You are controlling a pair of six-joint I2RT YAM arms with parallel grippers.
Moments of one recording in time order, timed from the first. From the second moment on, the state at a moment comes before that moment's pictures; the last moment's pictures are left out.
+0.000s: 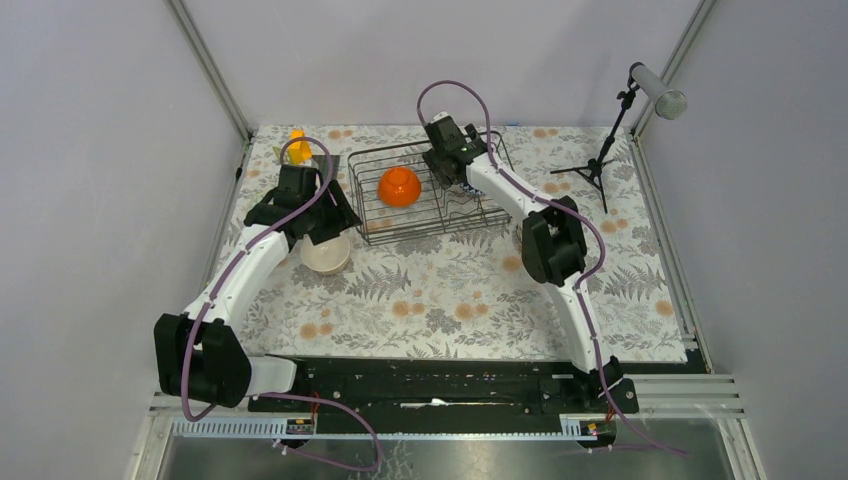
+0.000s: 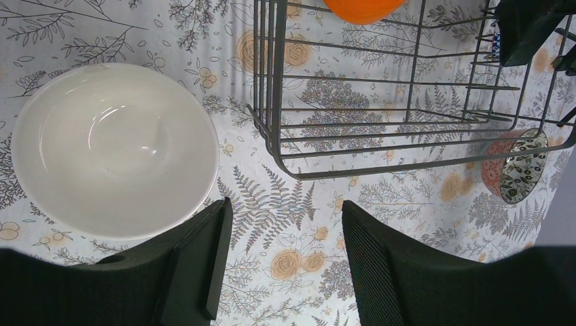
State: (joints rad) left arm -0.19 1.30 1.07 -0.60 0.13 -0.62; right arm 0.57 2.37 2.16 -0.66 0.50 -0.13
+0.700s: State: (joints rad) left arm -0.19 1.30 1.07 -0.60 0.14 -0.62; right arm 0.53 2.37 2.16 -0.65 0.40 -0.06
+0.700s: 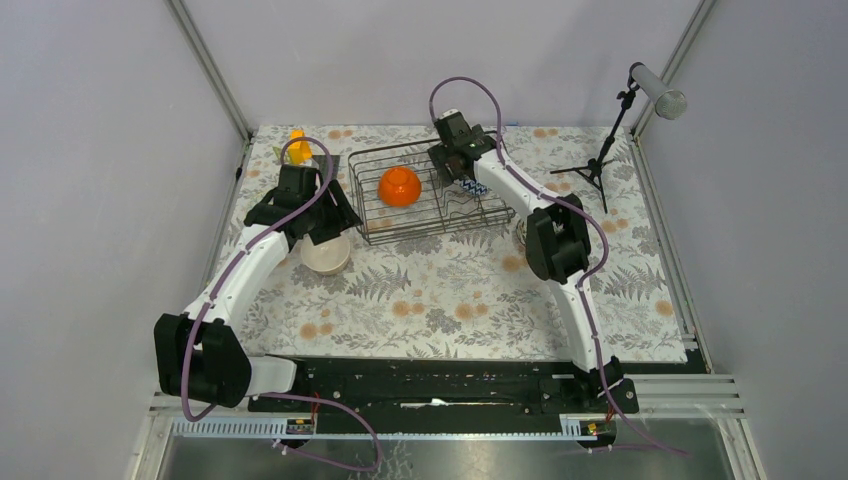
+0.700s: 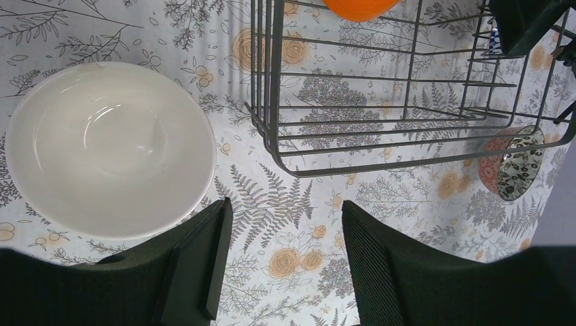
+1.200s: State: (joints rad) left arm -0.19 1.30 1.07 -0.60 0.16 -0.63; right arm 0.55 2.38 2.16 -0.68 0.54 -0.09
